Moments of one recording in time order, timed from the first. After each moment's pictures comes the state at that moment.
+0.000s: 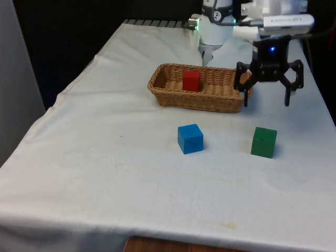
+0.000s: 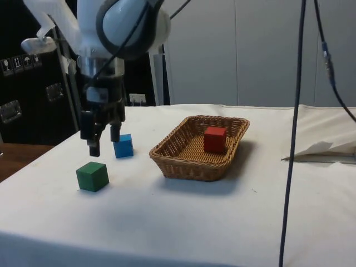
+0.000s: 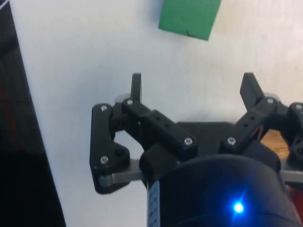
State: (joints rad) arm 0.32 0.44 -0.12 -2.01 0.15 2.59 0.08
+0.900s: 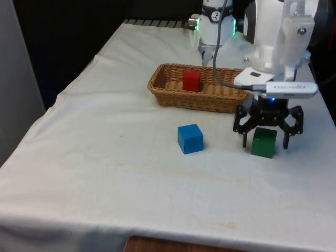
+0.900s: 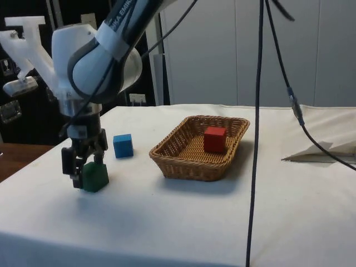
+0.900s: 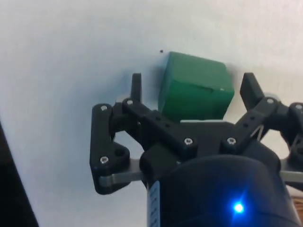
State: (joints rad) arm 0.31 0.77 -0.12 -1.66 0.15 2.53 0.08
